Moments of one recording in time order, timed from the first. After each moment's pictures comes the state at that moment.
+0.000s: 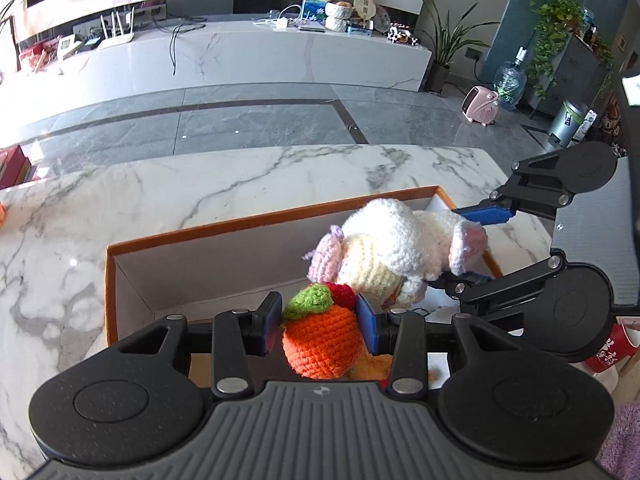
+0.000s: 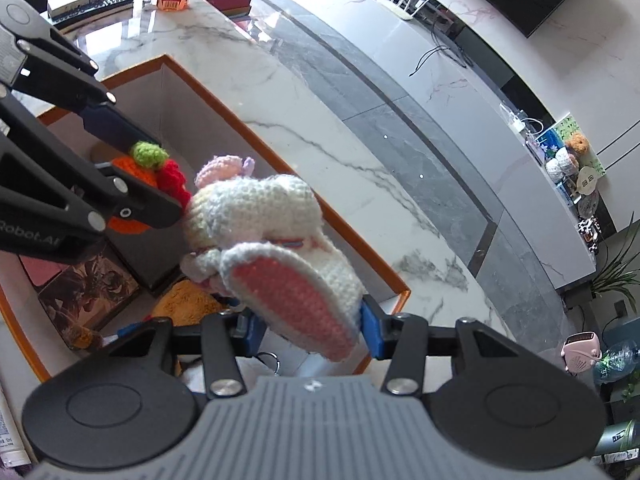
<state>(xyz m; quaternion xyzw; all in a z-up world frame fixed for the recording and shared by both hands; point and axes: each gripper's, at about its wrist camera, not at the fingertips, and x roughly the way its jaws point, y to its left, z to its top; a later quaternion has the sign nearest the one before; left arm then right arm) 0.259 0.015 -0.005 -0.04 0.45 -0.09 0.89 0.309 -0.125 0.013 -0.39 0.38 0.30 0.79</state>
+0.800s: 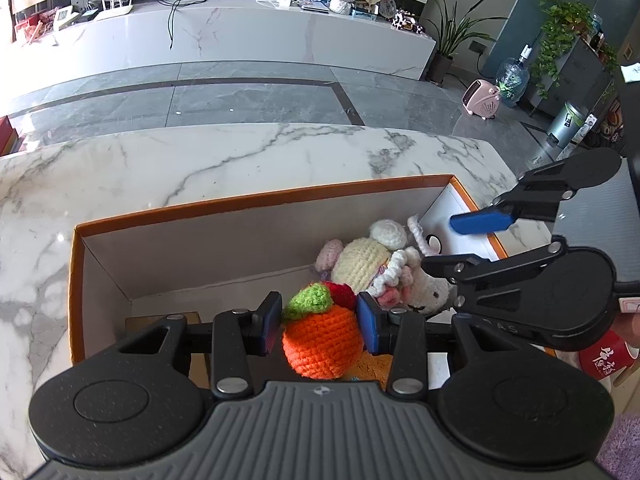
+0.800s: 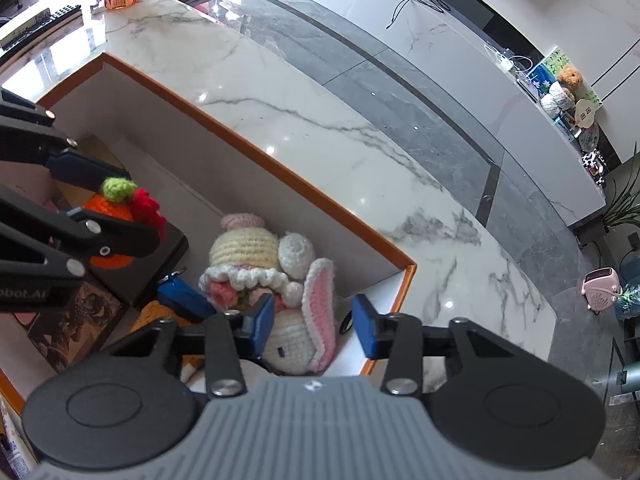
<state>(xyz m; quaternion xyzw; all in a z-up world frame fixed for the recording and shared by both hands) 0.277 0.015 -0.026 -0.07 0.47 -0.10 0.87 0.340 -0.122 -0.003 -0.33 0.44 0.26 0.79</state>
